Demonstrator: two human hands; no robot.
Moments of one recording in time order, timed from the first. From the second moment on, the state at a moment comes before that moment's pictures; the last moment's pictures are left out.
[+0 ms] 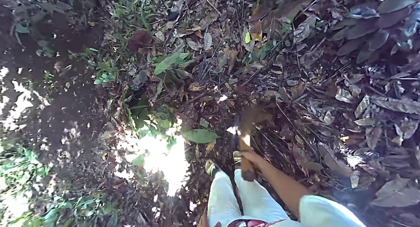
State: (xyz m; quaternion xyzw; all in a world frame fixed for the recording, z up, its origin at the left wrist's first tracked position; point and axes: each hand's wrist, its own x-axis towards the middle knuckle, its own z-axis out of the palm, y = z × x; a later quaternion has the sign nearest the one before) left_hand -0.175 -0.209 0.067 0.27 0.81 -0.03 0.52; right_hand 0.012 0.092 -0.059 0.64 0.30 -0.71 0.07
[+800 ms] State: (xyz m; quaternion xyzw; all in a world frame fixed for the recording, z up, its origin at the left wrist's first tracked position) left_hand -0.259 0.155 0.044 0.45 0.55 -0.26 0.66; right_hand -0.089 0.335 -0.052 0.49 0.45 -0.72 0.18
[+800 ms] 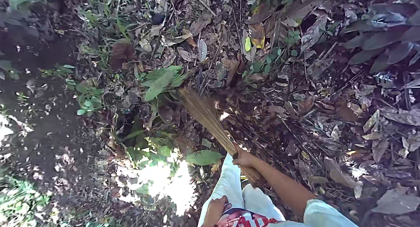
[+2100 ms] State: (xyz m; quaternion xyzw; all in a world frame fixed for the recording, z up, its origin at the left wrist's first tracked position) left_hand -0.166 0.466 -0.073 -0.24 0.60 0.45 0.62; right_hand -0.094 0.518 -0.090 0.60 0.29 -0.75 0.02
